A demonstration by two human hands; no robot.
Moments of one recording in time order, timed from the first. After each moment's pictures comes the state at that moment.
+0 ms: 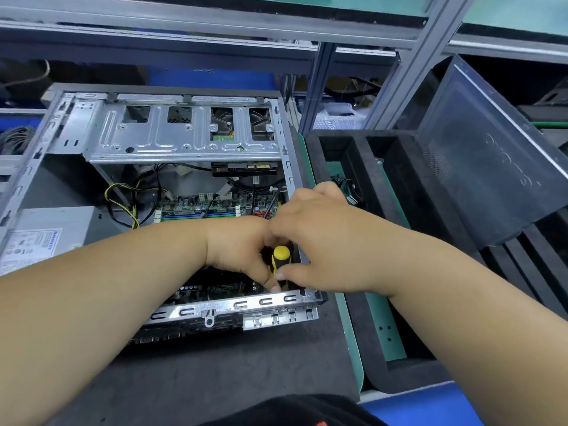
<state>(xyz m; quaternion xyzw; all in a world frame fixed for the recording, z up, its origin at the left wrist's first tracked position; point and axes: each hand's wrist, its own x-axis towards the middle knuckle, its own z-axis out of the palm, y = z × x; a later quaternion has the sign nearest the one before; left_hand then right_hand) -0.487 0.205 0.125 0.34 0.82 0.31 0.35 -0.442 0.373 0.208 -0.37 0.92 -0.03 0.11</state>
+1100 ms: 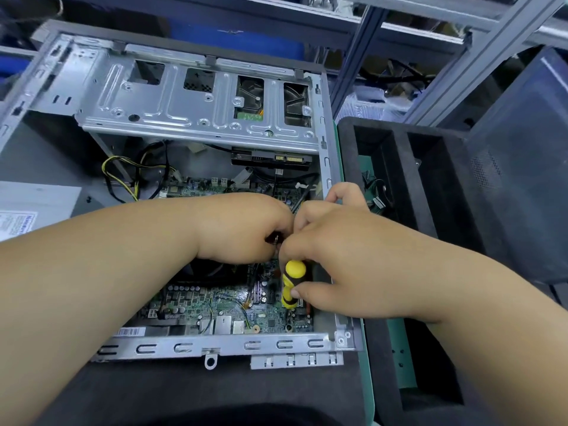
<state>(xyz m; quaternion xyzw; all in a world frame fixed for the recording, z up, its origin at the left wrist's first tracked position) -0.511 0.187 0.127 0.35 0.87 0.23 0.26 -0.476 0.364 0.186 -0.43 0.89 -0.04 0.17</state>
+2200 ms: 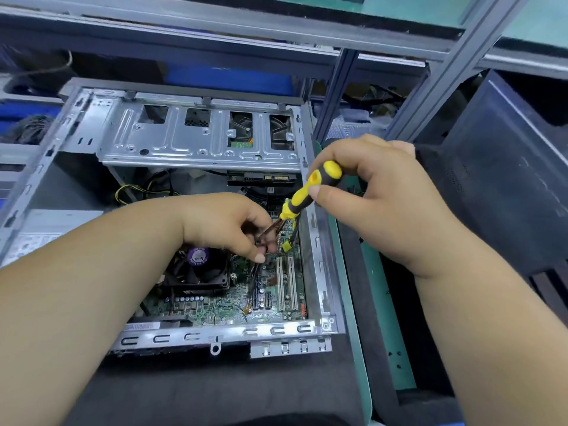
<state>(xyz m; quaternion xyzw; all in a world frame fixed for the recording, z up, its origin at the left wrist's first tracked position) -0.524 0.164 0.136 0.26 0.83 0.34 0.36 -0.480 0.384 0.221 -0.21 0.92 -0.31 -0.04</state>
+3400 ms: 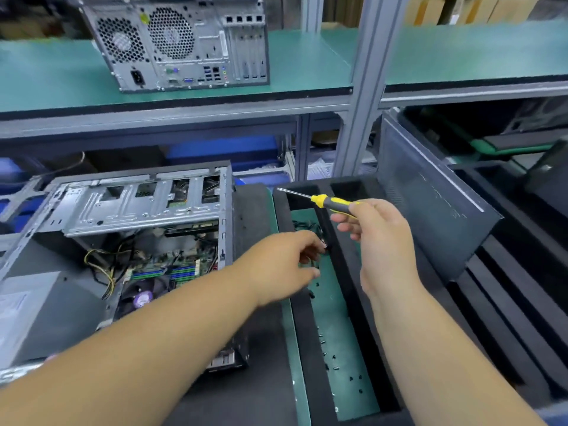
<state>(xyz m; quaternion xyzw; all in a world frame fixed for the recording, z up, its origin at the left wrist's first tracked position) -0.472 0.364 0.177 0.24 0.92 0.30 0.10 -0.458 0.518 0.192 0.14 0.64 -0.74 -0.14</state>
